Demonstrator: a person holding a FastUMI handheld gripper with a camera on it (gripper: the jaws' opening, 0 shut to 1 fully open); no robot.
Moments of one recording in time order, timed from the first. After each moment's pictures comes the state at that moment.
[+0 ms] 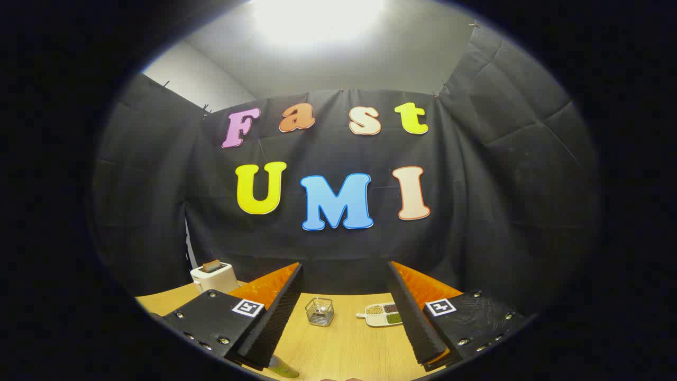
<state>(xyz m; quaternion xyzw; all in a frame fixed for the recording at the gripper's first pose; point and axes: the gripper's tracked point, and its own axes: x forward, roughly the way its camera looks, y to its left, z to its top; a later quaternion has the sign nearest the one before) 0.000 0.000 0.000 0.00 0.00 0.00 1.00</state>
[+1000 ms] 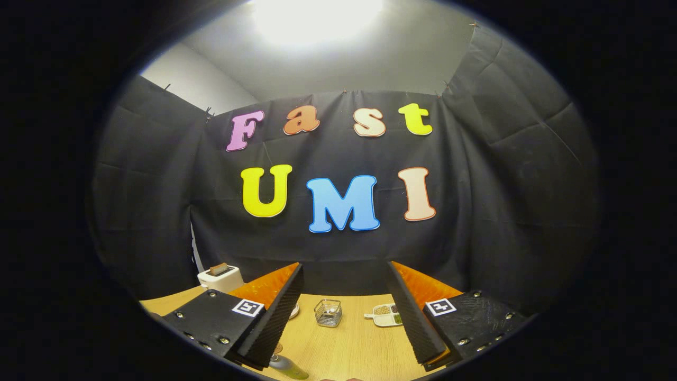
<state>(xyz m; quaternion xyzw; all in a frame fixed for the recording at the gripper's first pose) -0.005 0.016 0.006 0.00 -0.01 0.01 1.00</state>
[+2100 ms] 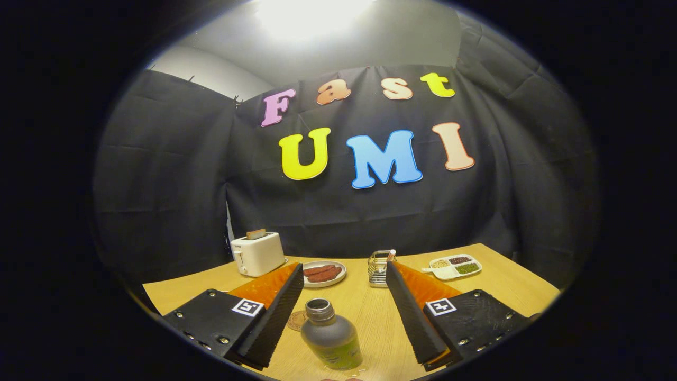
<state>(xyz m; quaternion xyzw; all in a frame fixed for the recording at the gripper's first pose) -0.018 0.130 -0.190 0.04 0.03 0.10 0.99</state>
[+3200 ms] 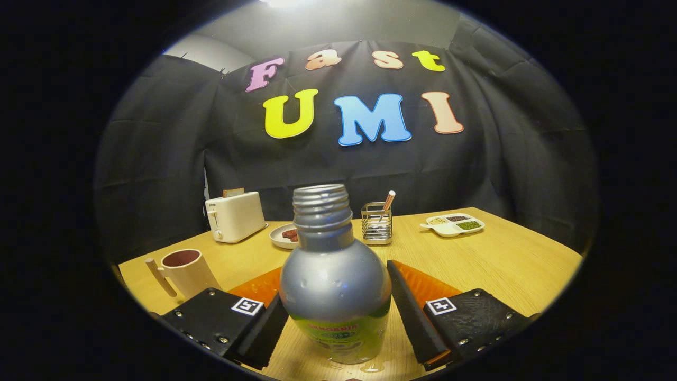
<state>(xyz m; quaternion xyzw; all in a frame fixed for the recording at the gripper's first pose) 0.007 0.150 -0.303 0.03 0.10 0.04 0.99</state>
